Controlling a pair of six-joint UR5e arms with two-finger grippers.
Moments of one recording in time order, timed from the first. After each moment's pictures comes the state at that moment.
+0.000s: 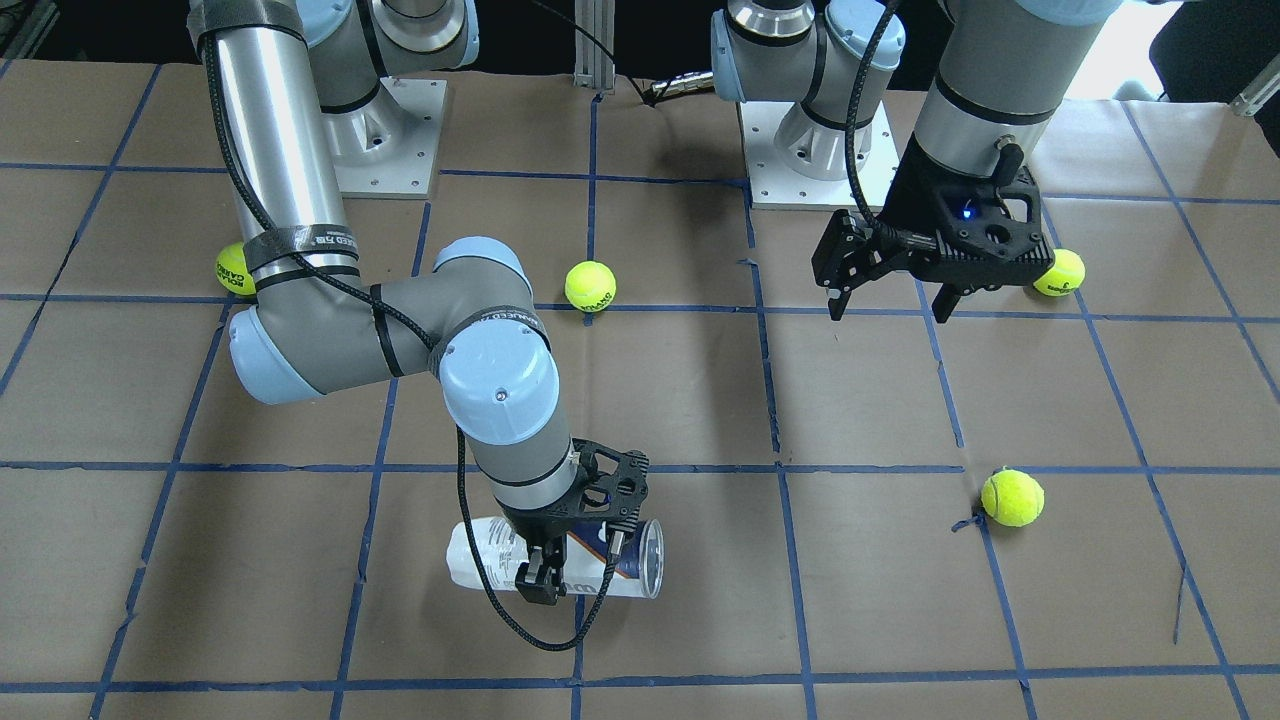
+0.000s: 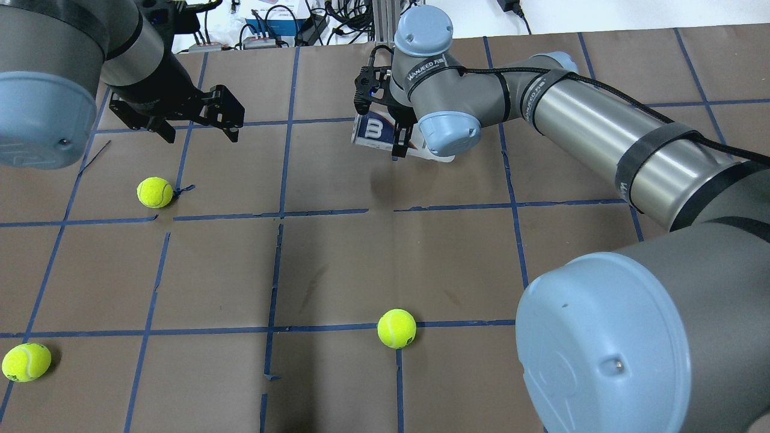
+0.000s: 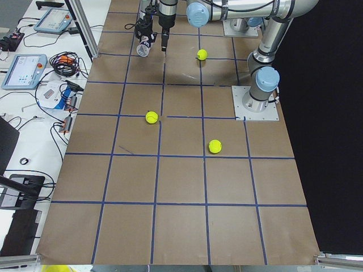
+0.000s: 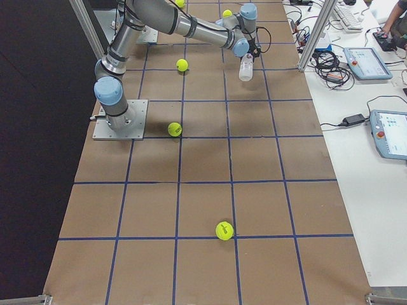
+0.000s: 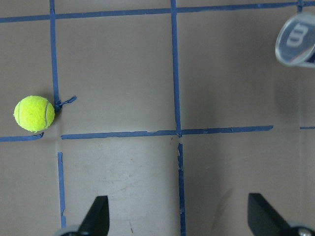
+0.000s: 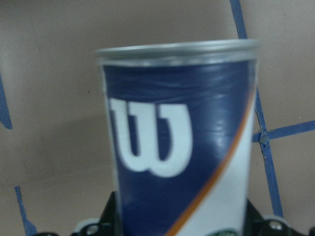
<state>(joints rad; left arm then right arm) -1.54 -1.58 -1.65 -1.36 1.58 0.06 1.85 -0.93 1.41 -2.24 -1.50 -1.09</state>
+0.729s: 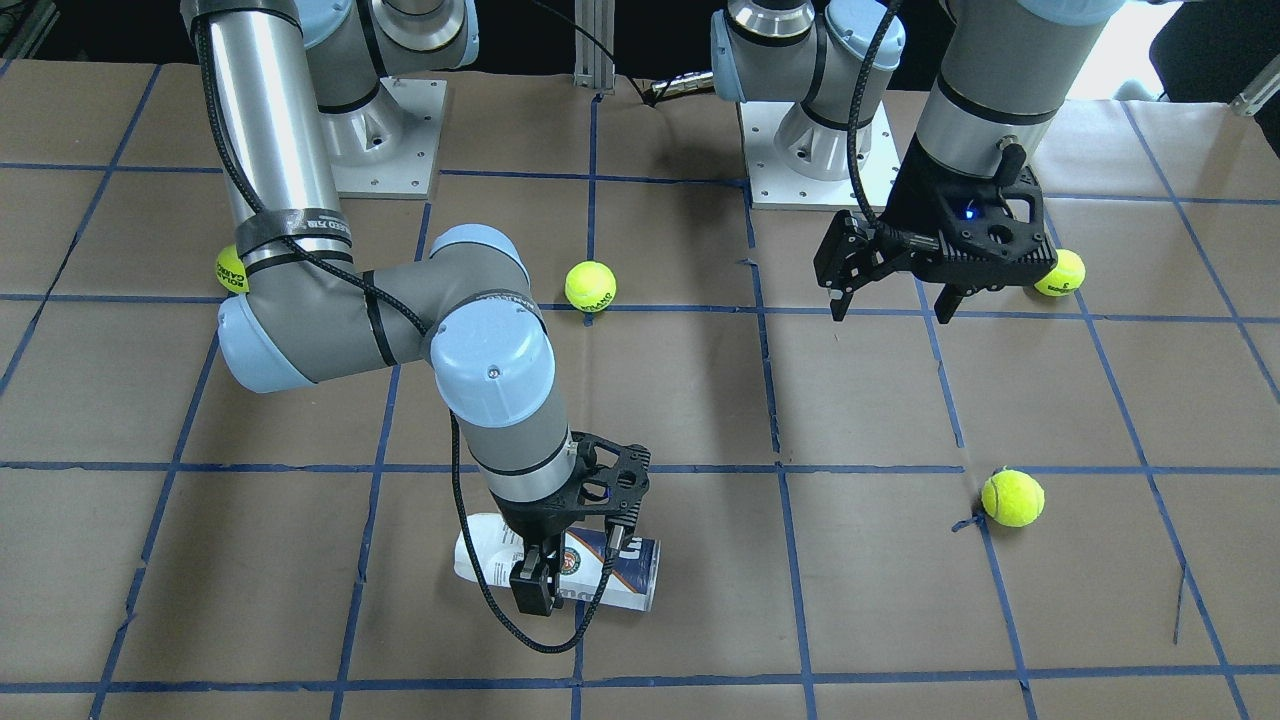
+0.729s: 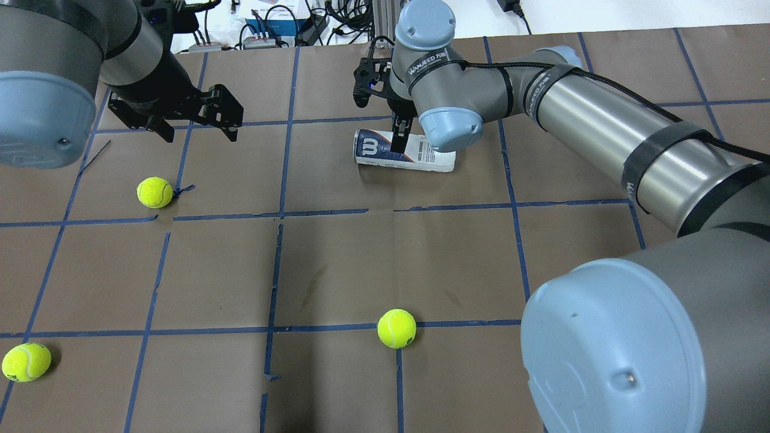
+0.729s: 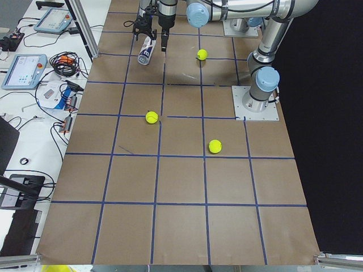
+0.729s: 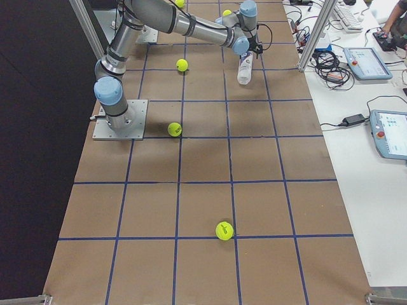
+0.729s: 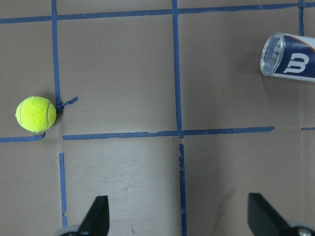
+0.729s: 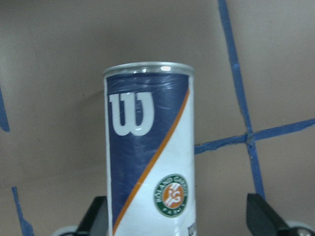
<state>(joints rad) -1.54 -1.58 -1.65 -1.35 1.58 0.06 1.85 -0.96 1.39 -2.27 -1.50 -1.07</state>
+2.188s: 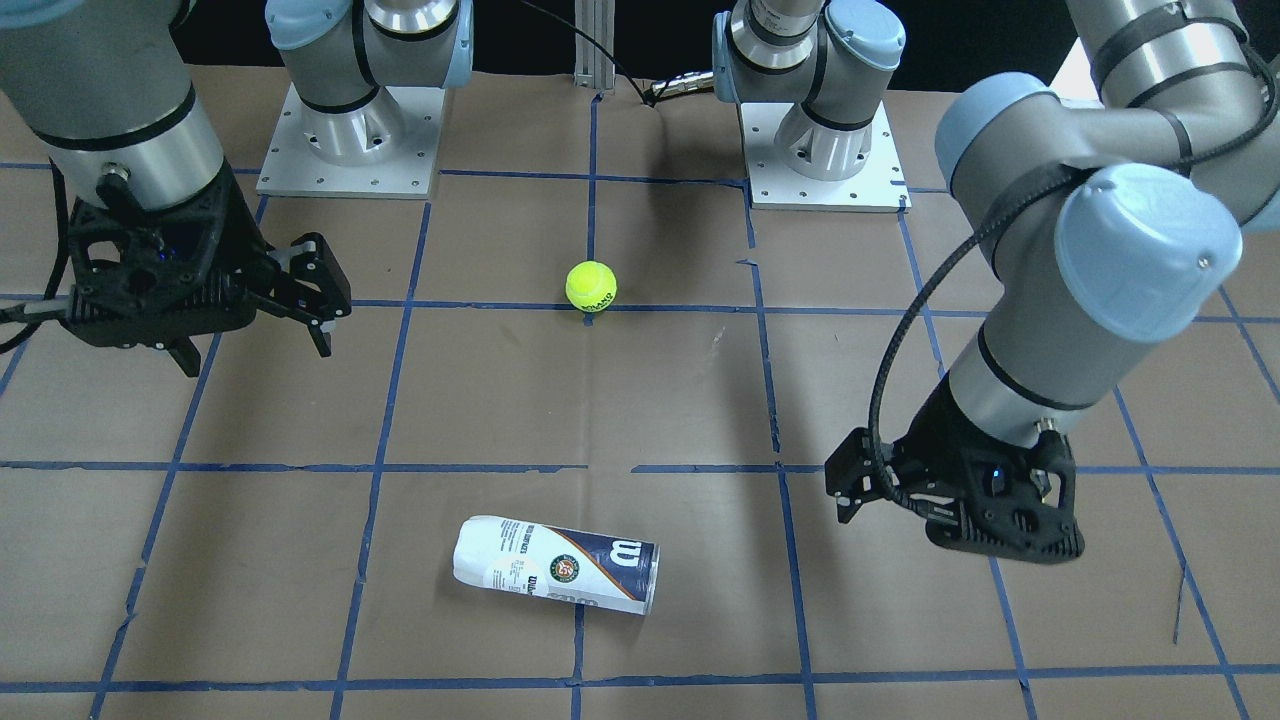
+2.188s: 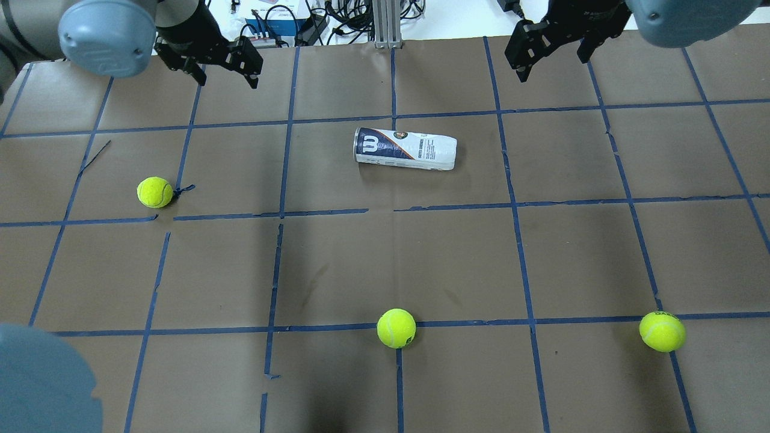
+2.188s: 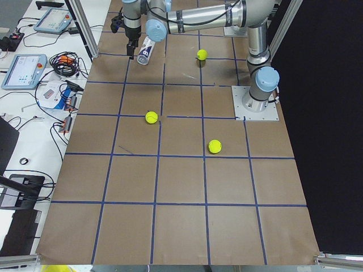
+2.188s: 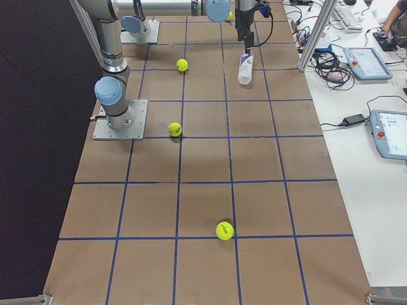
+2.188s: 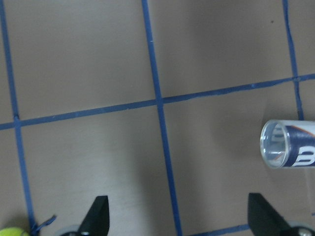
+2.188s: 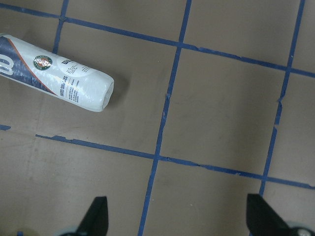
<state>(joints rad) -1.52 -2.02 -1.27 -1.27 1.46 0.18 1.58 -1.41 1.40 -1.67 -1.59 -0.19</state>
